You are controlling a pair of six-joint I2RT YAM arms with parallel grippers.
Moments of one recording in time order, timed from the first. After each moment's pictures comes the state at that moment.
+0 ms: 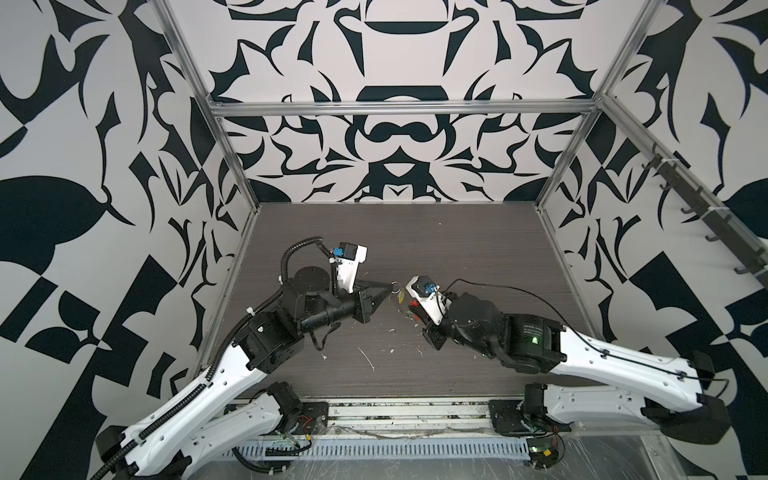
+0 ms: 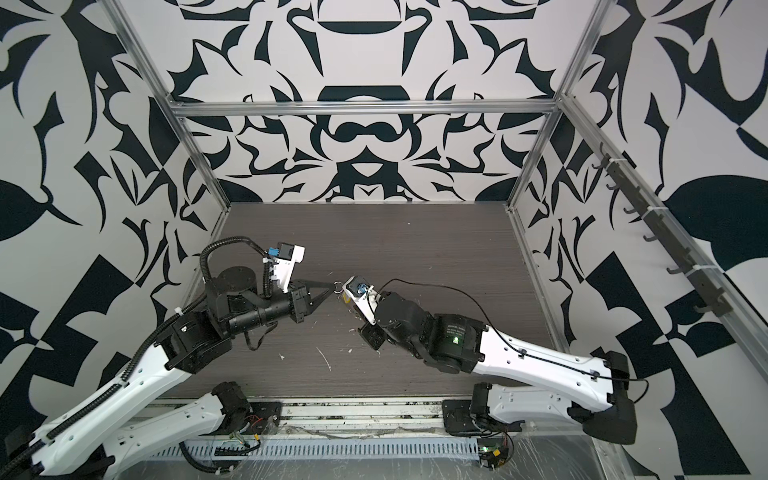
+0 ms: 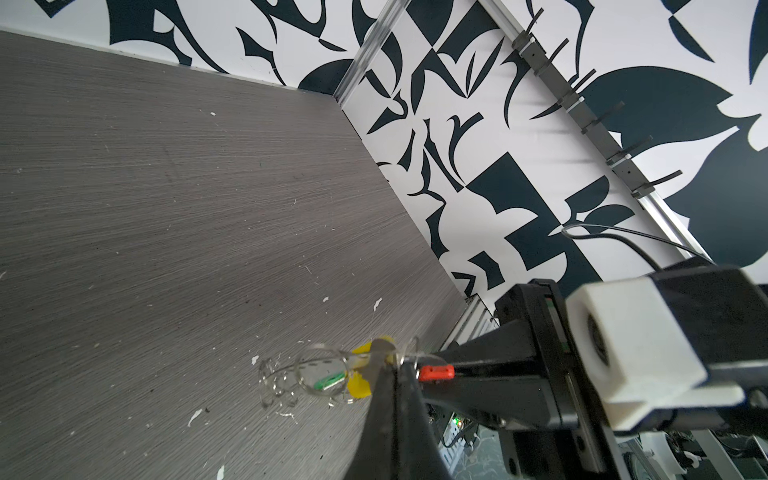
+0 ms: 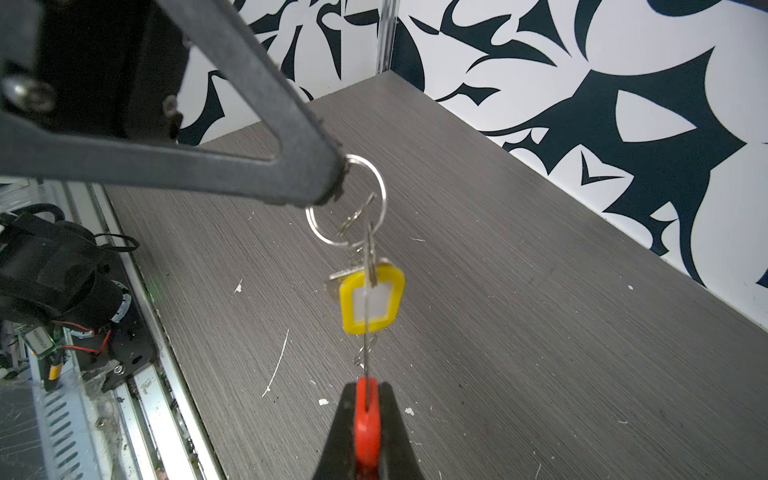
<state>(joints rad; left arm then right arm) -0.84 0.83 0.94 -0.38 0.23 -0.65 1.22 1.07 1.05 -0.51 0.32 0.13</state>
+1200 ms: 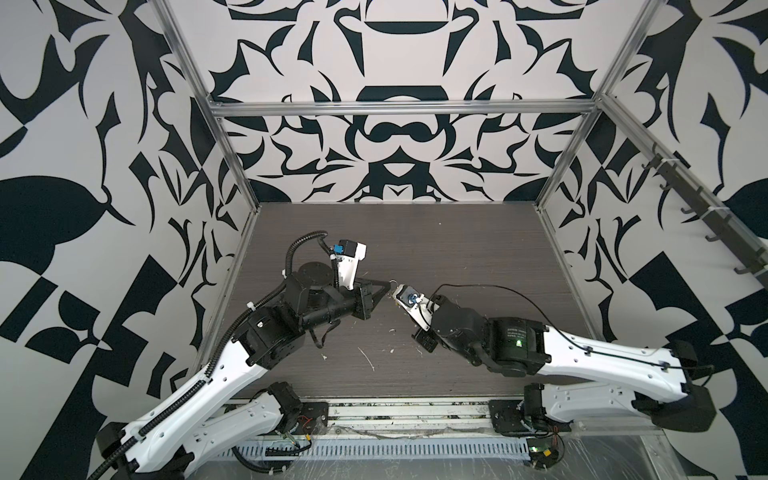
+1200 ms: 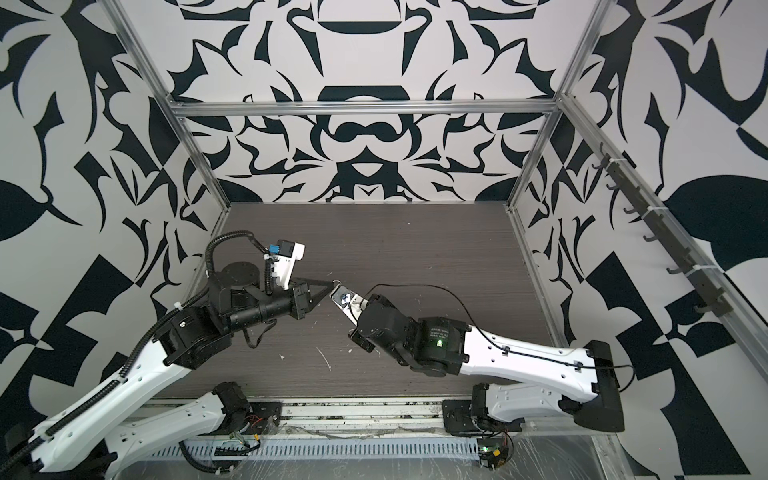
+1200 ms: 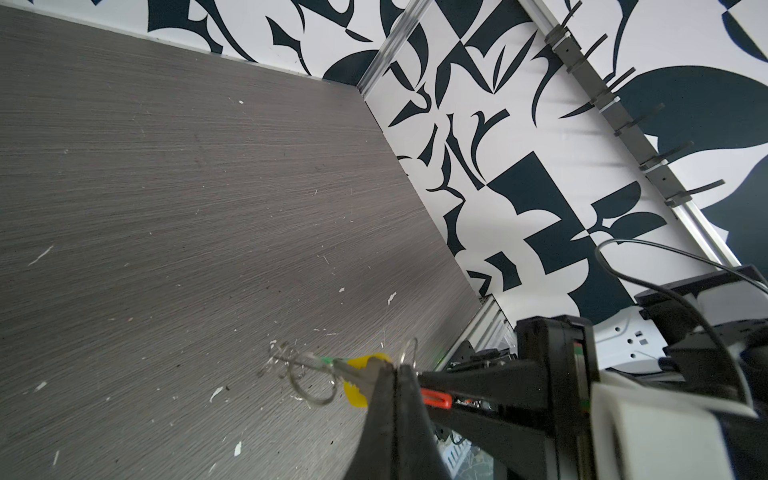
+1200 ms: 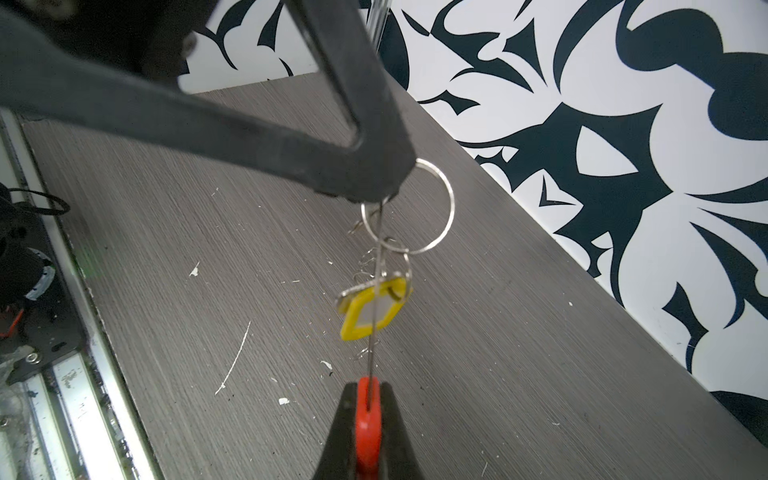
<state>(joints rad) -0.84 0.85 0.98 -0.45 0.19 -0.65 1.31 1.15 1.08 -0.52 0.47 0.02</state>
